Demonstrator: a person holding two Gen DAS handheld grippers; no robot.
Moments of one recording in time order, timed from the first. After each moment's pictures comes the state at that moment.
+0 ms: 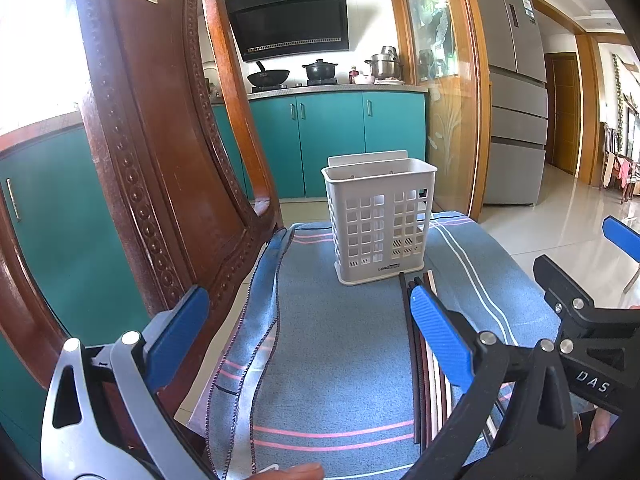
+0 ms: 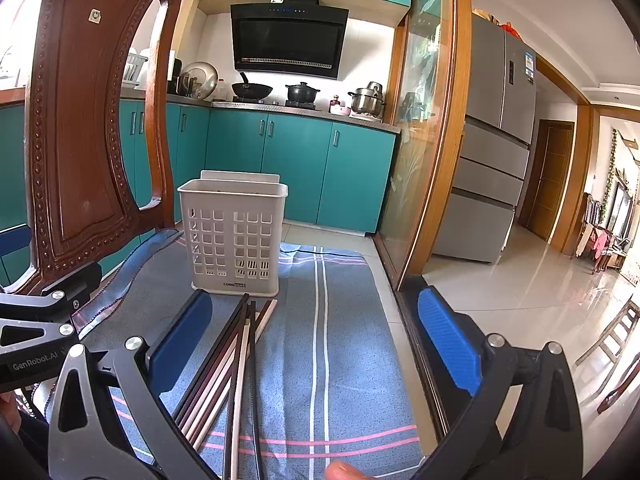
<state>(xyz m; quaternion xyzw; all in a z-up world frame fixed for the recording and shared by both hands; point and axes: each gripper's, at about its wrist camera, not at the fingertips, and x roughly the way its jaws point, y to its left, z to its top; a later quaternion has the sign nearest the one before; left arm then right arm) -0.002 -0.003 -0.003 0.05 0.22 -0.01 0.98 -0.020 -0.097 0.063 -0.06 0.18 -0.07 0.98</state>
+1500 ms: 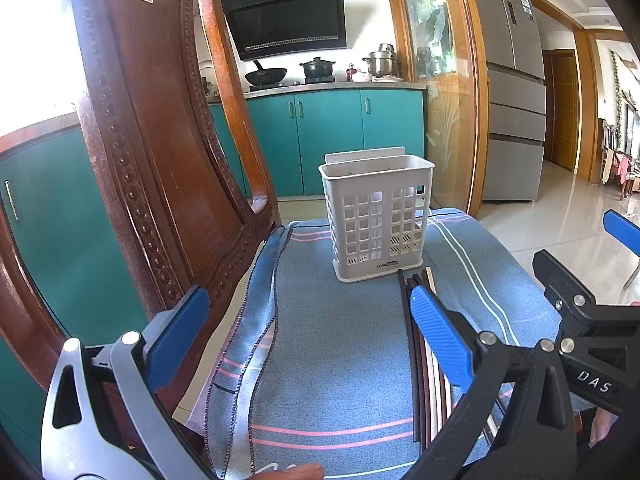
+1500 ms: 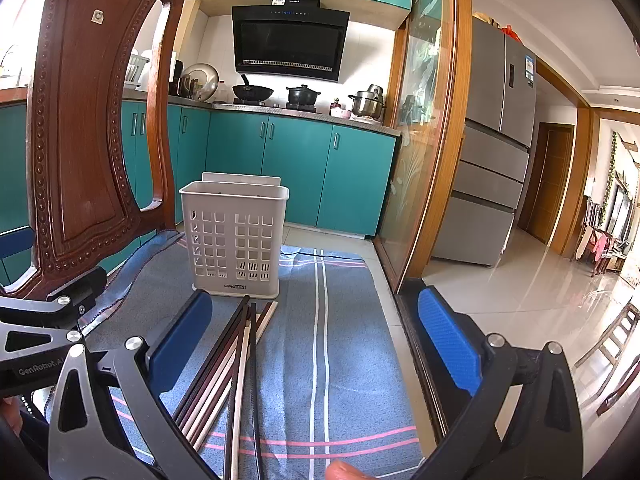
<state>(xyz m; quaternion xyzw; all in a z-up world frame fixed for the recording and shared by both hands) -0.002 -0.005 -0.003 0.05 0.22 -0.02 0.97 -0.020 -0.097 0.064 -0.06 0.18 -0.07 0.98</state>
